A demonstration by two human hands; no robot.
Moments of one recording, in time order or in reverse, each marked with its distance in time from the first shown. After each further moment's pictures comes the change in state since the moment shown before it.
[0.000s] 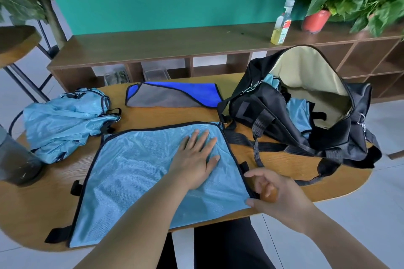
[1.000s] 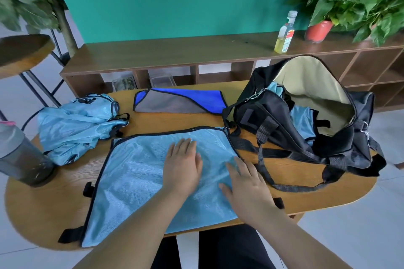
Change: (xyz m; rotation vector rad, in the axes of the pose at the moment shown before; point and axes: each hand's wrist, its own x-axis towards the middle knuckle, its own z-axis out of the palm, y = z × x) left_hand -0.032 -0.013 -0.011 -0.110 0.347 -0.230; right_hand 0.053 -0.046 0.068 -0.667 -0.012 0.166
